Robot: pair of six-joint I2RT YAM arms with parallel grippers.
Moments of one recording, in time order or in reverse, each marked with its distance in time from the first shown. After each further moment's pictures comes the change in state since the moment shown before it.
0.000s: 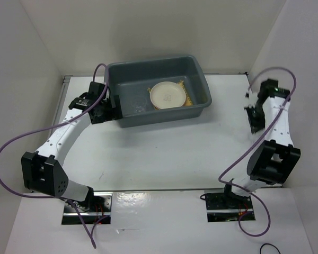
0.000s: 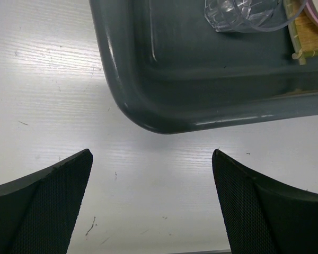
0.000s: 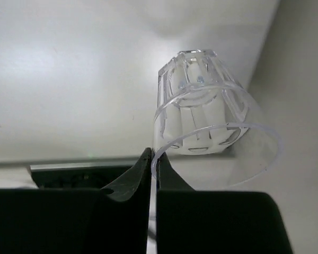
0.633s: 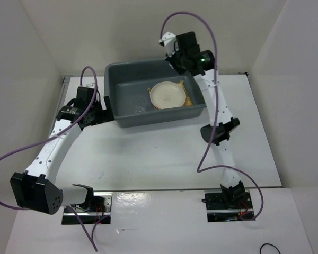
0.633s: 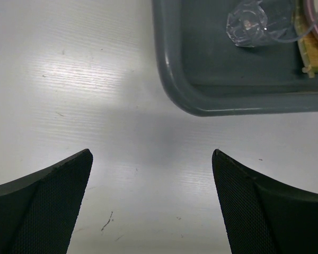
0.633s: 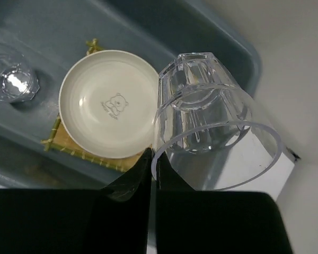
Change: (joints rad) left arm 0.044 -0.174 -0.074 -0.003 -0.052 0.021; right arm 0.805 0.817 1.636 0.000 0.000 -0.004
